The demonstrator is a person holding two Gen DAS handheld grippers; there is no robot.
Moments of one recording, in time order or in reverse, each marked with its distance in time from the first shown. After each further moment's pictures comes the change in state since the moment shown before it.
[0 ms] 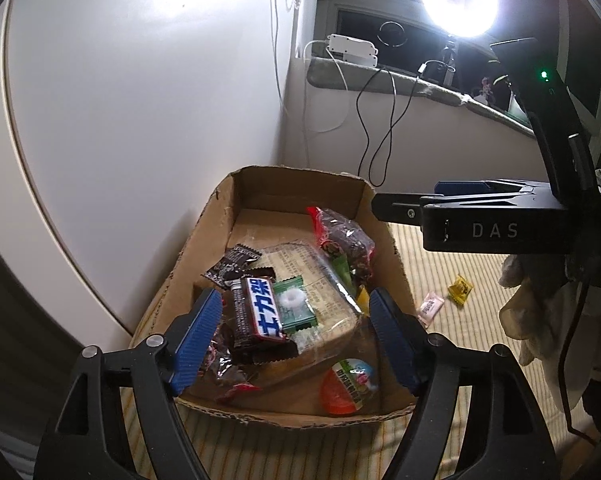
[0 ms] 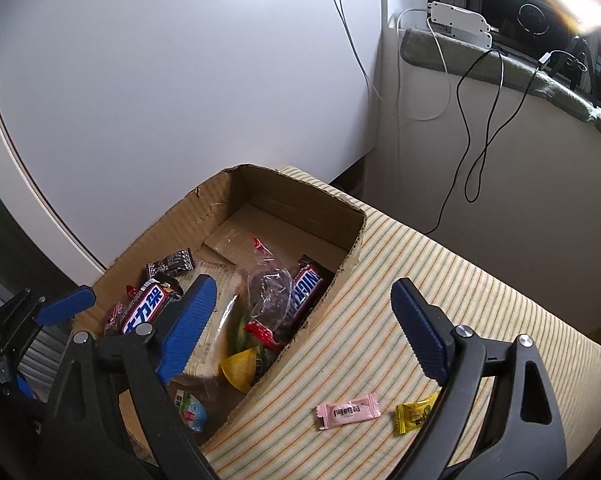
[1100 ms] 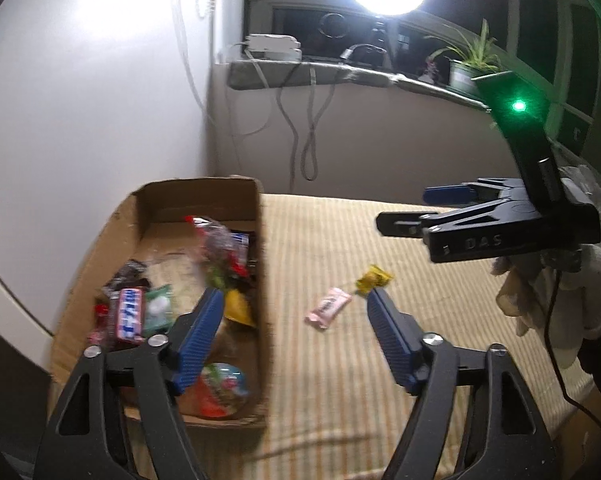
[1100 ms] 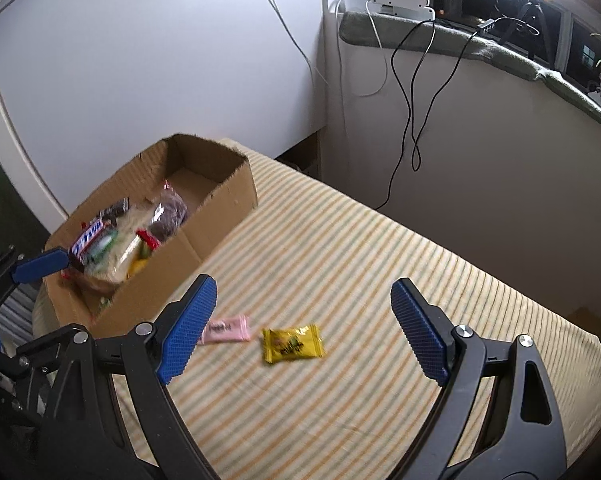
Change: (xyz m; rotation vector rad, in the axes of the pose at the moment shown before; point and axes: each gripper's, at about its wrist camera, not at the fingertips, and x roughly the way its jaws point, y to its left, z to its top) left arm -0.003 -0.092 0.000 0.129 0.017 -0.137; right arm -0.042 -0.098 -0.057 0.004 0.038 -0.032
